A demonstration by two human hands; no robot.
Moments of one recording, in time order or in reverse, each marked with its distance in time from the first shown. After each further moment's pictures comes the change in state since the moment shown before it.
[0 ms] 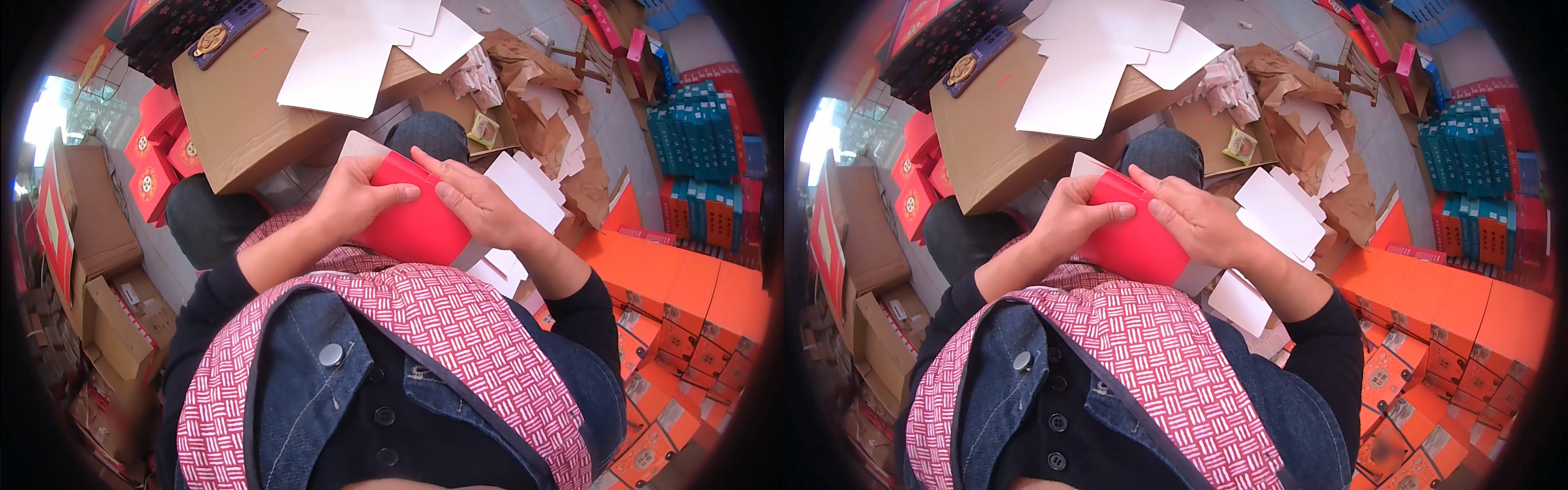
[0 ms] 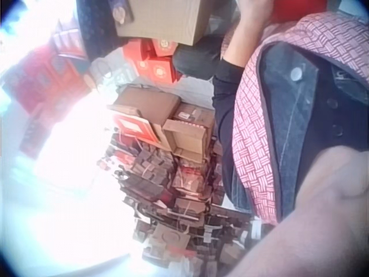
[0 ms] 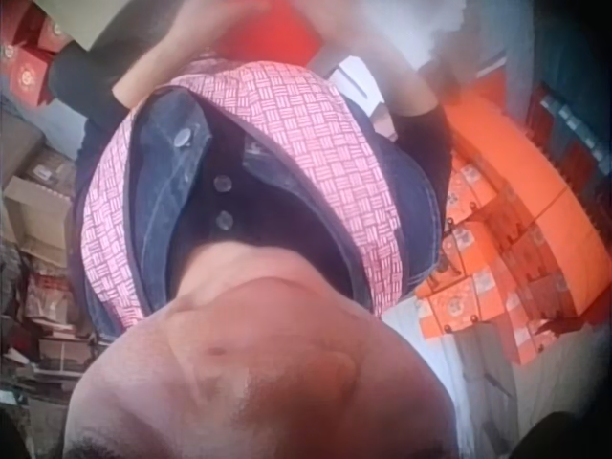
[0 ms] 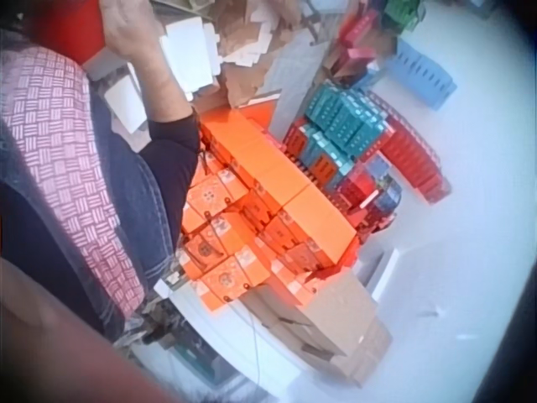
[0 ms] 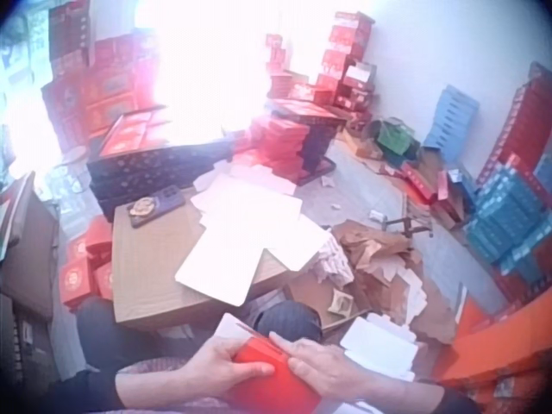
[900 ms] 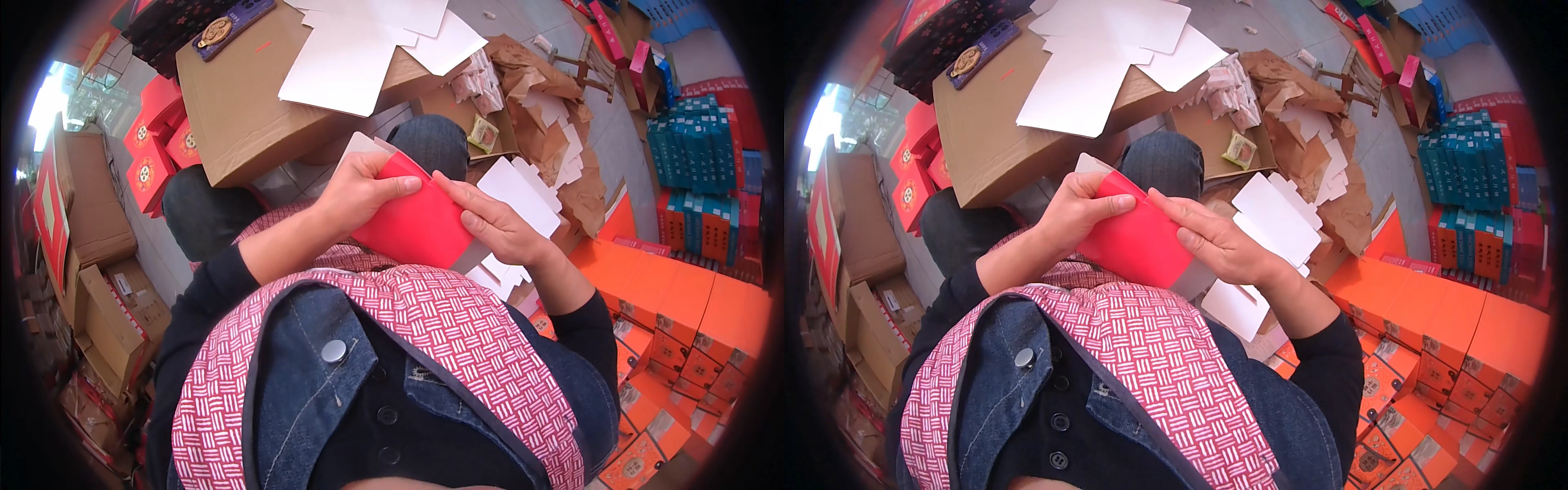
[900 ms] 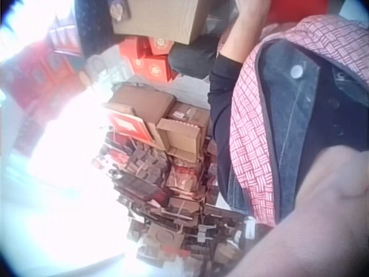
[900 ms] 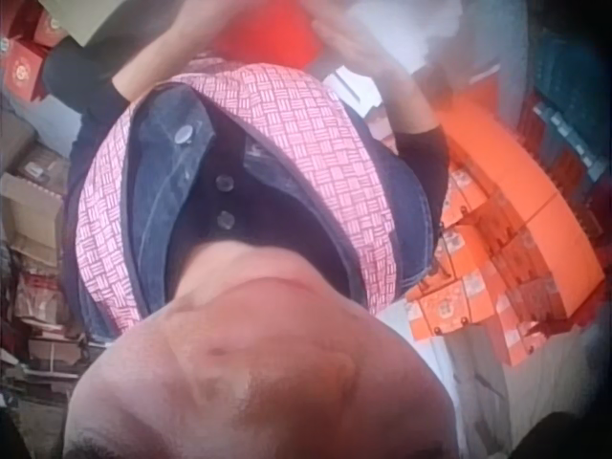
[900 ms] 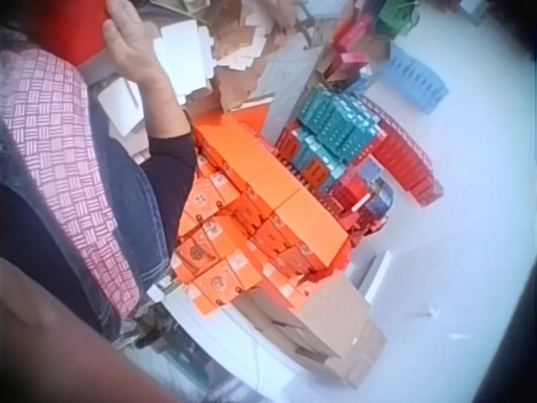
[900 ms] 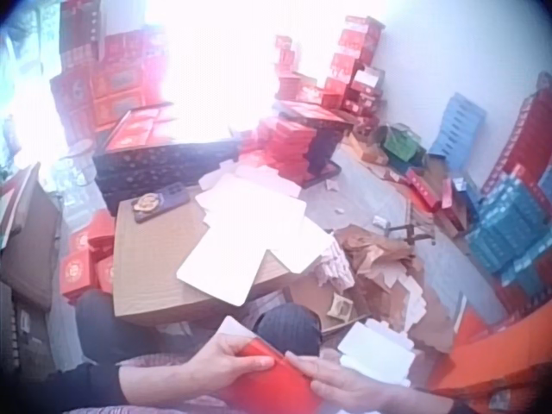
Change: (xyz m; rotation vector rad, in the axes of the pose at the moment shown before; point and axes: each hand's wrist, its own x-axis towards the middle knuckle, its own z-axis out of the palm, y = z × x) left_hand 0.010 -0.011 0.004 -0.183 -0.030 0.006; right_hand -0.030 0.010 -0.009 0.255 -0.132 -0.049
